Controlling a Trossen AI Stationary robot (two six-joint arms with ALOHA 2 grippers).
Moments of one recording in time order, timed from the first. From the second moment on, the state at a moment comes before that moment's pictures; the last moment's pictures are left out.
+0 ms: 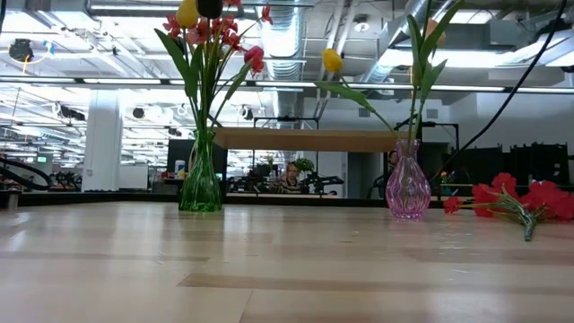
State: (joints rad) left arm -0.55 1.08 1.27 -0.10 -0.46 0.15; right arm 0.53 1.46 1.33 0.22 0.47 -0.35
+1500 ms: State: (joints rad) left arm -0.50 1.25 1.27 0.34 -0.41 0.32; right arm 0.44 1.46 1.33 0.28 0.39 -0.33
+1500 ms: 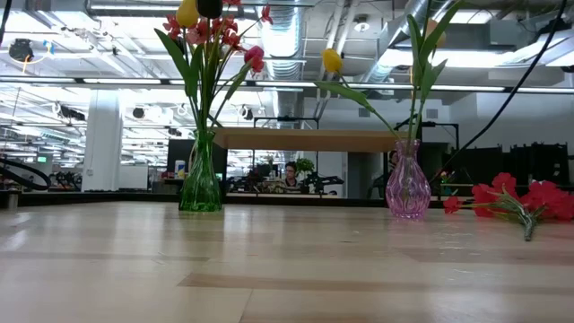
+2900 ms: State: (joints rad) left arm -0.50 1.26 1.37 -0.31 -0.31 0.03; right arm 0.39 1.46 1.33 0.02 0.26 -0.06
